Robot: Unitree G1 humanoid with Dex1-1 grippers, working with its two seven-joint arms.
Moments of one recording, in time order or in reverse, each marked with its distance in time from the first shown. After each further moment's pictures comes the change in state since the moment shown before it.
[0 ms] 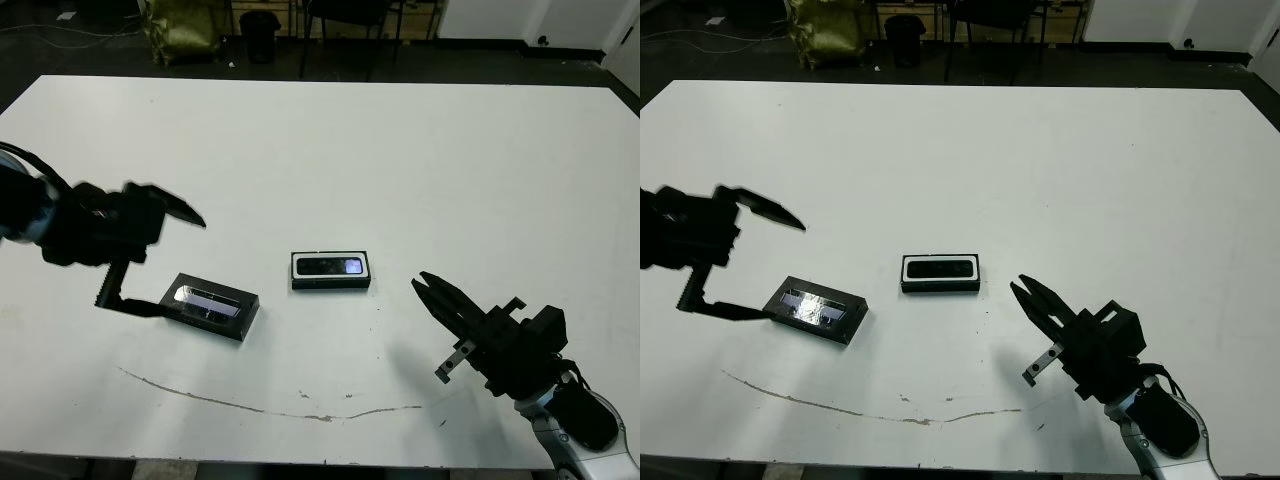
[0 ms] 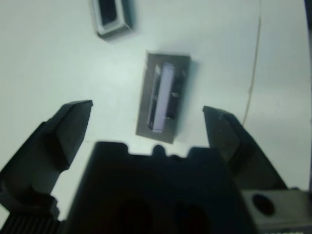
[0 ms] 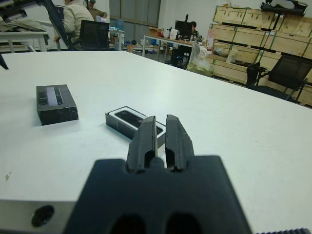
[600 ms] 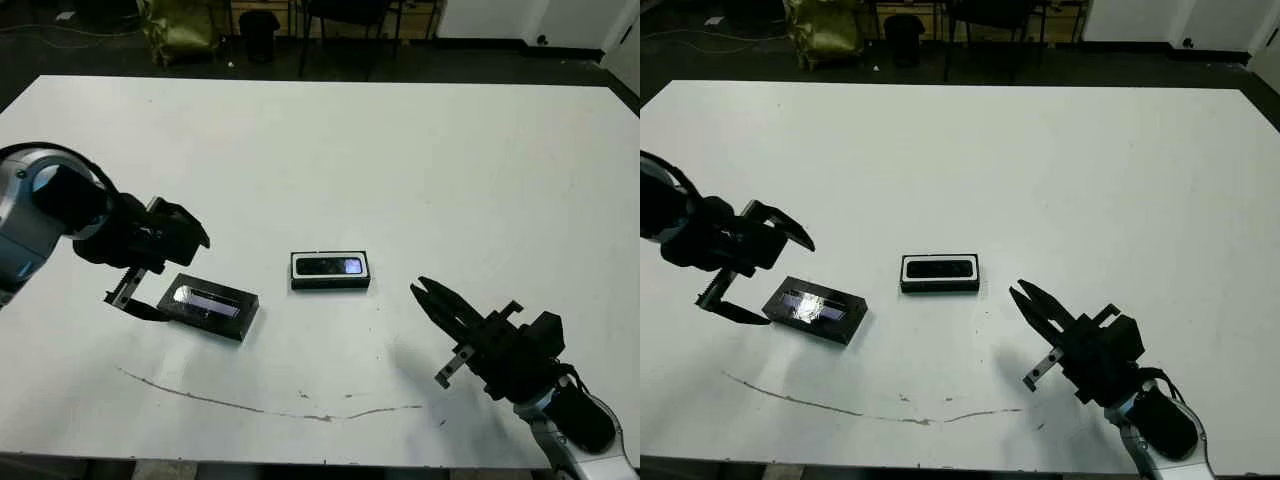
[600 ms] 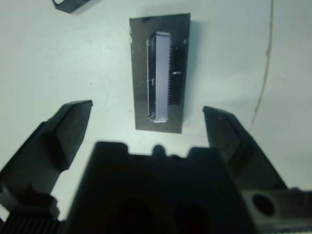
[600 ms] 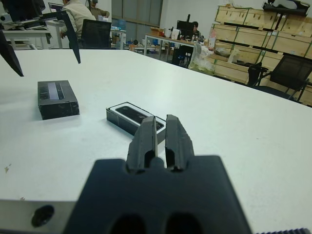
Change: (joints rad) left arm -0.130 -0.087 -0.167 0.198 0.163 -0.182 -0.067; right arm 0.005 0.003 0.006 0.042 -0.010 -0.059 0.017
